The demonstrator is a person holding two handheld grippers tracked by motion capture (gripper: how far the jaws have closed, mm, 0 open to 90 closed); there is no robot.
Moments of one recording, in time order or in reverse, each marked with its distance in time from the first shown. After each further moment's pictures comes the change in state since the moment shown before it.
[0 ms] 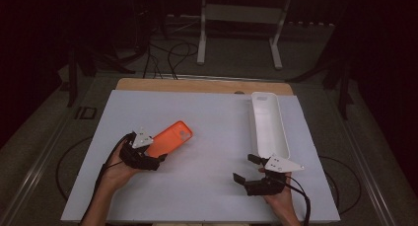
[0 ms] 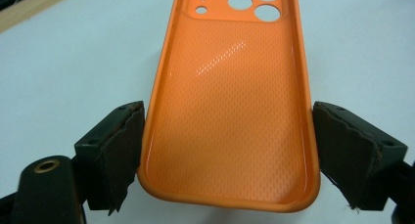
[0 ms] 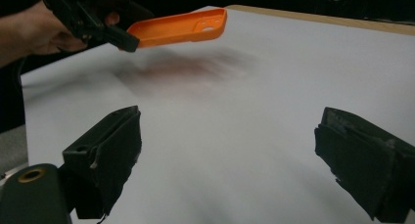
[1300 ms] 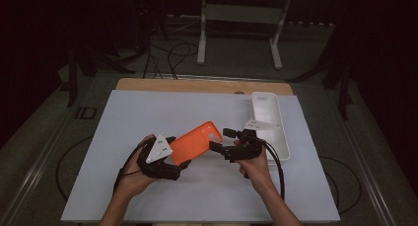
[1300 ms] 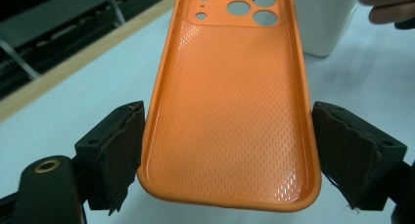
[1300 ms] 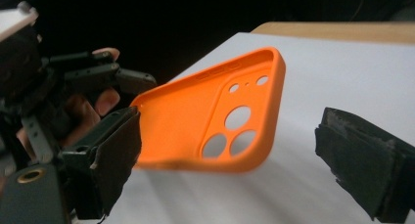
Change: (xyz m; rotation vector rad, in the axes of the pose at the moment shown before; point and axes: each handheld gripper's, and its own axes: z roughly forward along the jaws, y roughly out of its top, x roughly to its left) left arm -0.065 0.045 -0.022 -0.212 -0.114 0.129; right arm -0.009 0.083 0.072 0.011 0.162 0.235
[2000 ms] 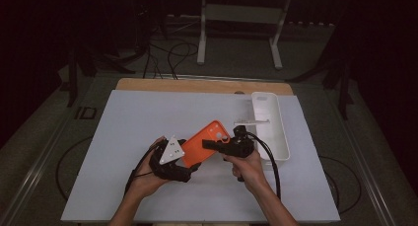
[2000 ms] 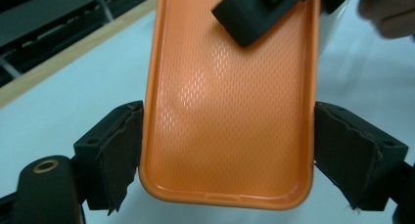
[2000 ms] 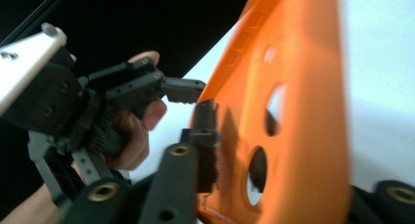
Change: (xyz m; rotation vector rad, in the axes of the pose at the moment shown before) left arm -0.015 0.000 0.029 0.036 0.003 0.003; right arm 0.009 0.003 0.018 0.113 0.084 0.166
